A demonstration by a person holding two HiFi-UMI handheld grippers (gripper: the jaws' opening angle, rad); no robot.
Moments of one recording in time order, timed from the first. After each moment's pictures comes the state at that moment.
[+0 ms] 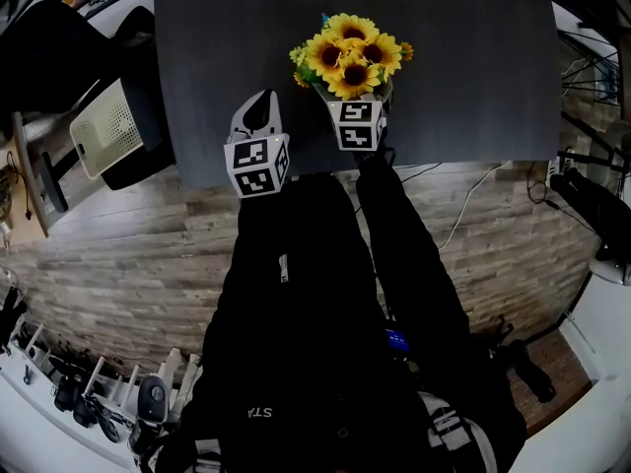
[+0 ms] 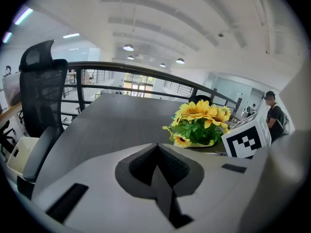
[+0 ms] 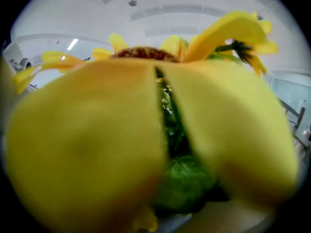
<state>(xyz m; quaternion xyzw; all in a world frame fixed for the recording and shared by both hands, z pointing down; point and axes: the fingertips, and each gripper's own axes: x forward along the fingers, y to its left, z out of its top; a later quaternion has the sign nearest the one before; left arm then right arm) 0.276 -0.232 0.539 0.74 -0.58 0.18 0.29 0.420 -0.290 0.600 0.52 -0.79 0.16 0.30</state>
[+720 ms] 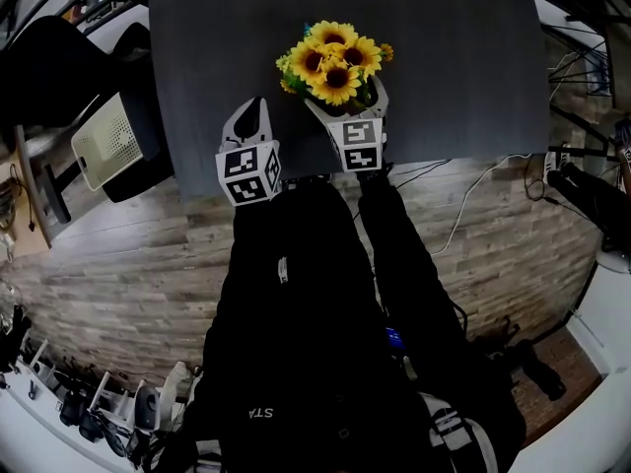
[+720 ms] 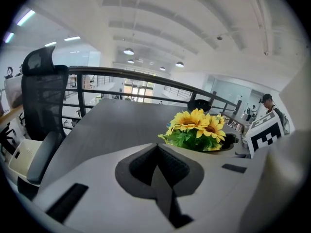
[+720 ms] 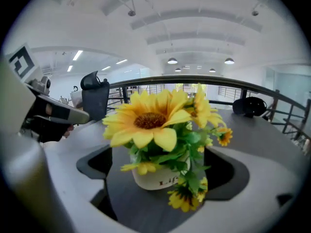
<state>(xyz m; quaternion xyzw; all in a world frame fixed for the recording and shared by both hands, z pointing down) 0.280 -0.229 0.514 0.74 -0.59 0.17 0.28 0.426 -0.261 0.553 0.49 -0.82 0.16 0.26</state>
